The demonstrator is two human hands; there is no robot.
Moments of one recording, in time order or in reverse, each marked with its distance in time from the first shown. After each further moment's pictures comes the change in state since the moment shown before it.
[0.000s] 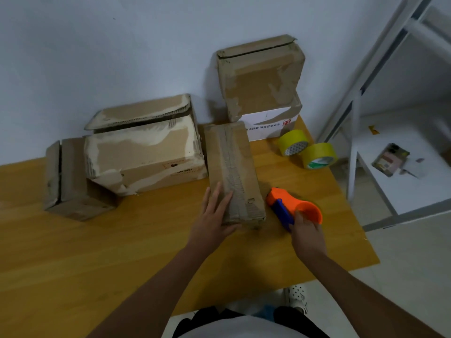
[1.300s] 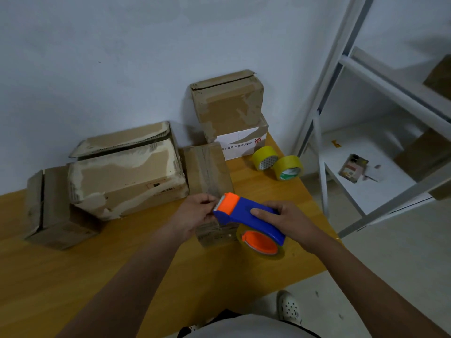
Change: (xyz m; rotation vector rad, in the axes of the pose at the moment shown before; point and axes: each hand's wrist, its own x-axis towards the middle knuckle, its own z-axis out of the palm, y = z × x) left_hand 0.031 0.066 -0.086 -0.986 -0.153 -0.433; right_hand -0.051 -0.019 -0.139 1.107 -0.233 -0.187
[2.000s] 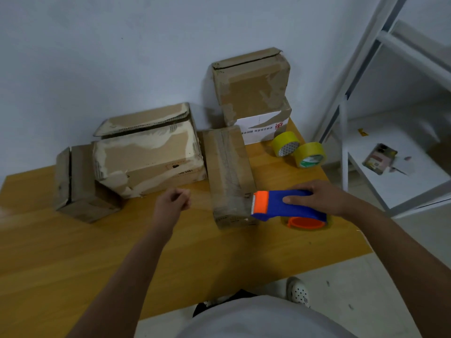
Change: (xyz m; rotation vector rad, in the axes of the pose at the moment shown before) left_hand -0.021 -0.064 -0.078 0.018 0.427 0.146; right_hand 0.026 0.003 -0.046 -0.424 -0.147 0.035
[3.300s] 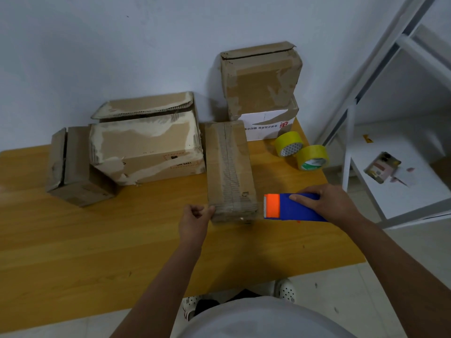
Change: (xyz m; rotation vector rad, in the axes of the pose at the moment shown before) left_hand -0.032 -0.047 0.080 -0.007 0.148 -0.235; right_hand 0.022 0.048 0.001 -0.228 0.285 -0.078
